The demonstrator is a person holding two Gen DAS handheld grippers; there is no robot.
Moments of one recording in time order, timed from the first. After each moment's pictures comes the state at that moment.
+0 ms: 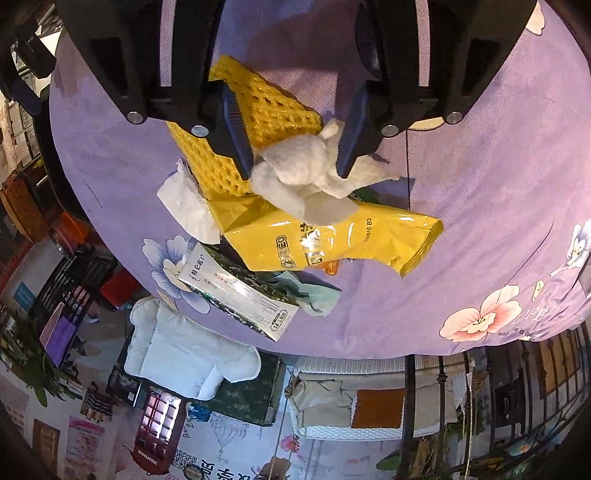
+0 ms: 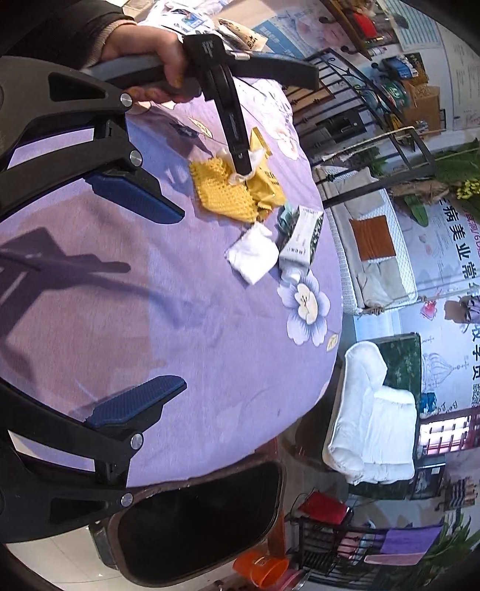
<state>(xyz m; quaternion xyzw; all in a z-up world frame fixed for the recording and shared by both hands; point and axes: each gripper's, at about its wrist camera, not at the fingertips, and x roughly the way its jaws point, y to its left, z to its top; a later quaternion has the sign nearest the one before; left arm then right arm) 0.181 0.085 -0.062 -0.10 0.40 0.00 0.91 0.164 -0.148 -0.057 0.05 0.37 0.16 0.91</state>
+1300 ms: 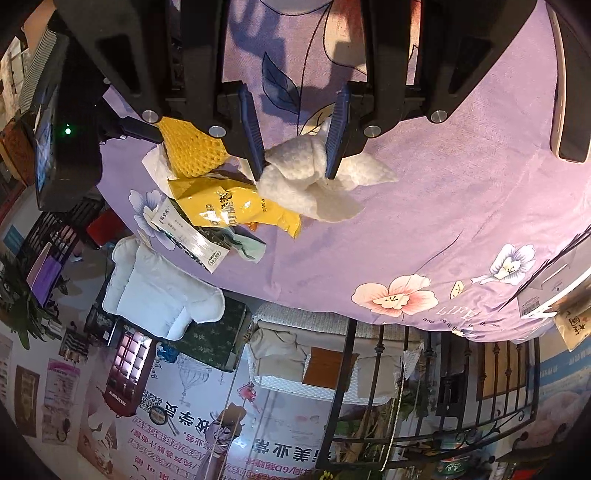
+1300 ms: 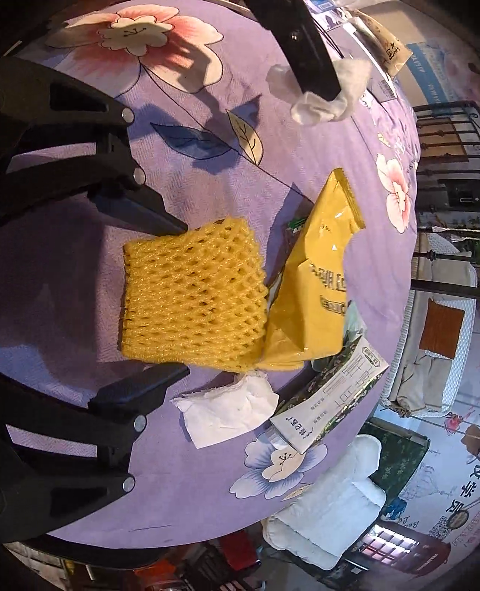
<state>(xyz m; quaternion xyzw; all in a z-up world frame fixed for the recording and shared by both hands) 0.102 0.147 -0.027 -0.15 0.31 0.07 0.94 0.238 0.041 -0.097 -0.18 0.44 0.22 0.85</state>
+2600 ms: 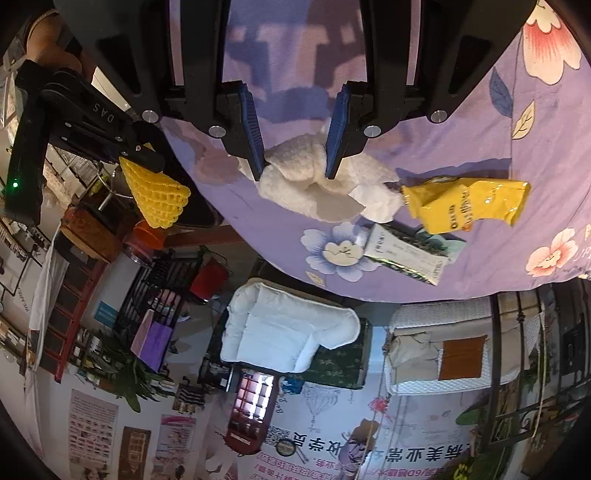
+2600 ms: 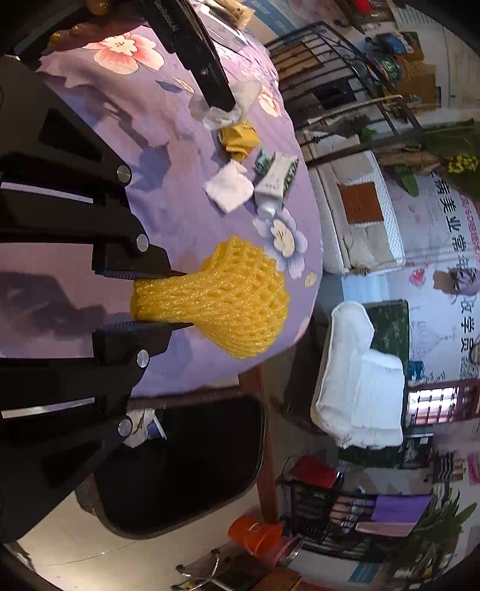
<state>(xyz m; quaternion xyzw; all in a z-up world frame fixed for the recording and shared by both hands) 0.122 -0.032 -0.005 -0.07 0.31 -0.16 0.93 0.169 -0.231 -0.043 0.04 0.34 0.06 0.94</state>
